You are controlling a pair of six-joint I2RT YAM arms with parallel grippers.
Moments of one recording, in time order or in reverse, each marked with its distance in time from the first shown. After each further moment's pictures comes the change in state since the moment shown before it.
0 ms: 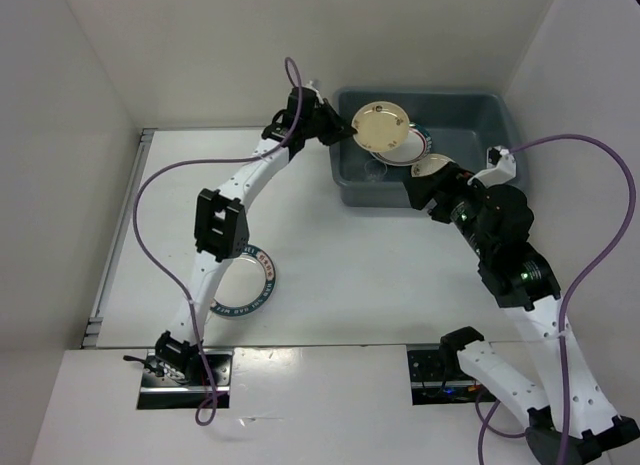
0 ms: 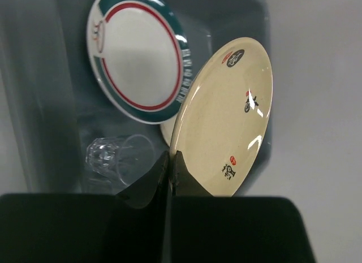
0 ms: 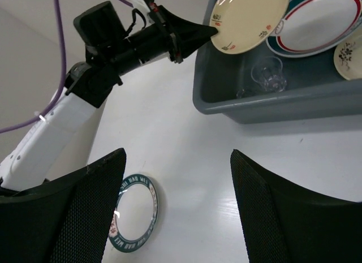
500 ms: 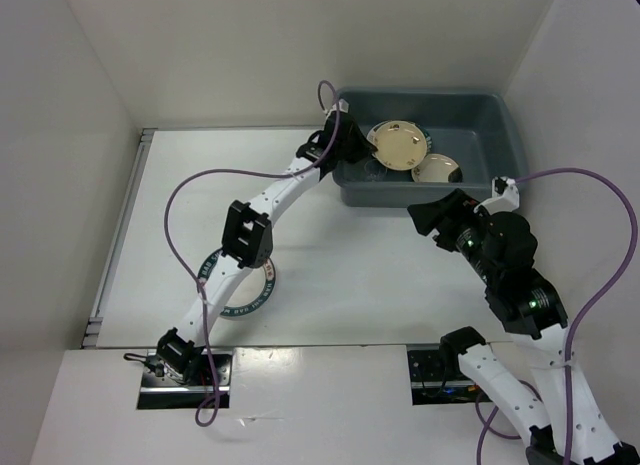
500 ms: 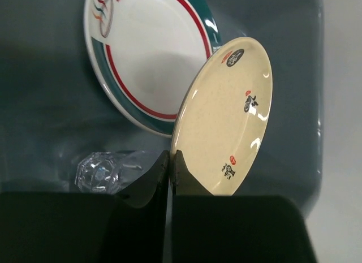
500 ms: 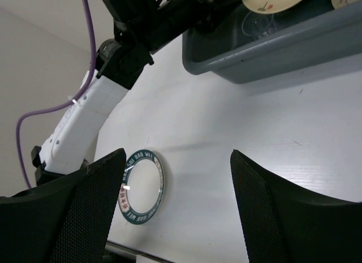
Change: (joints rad) left arm -0.137 0.219 0.200 -0.039 -0.264 0.006; right arm 0.000 -0.146 -0.099 -0.150 -0.003 0.113
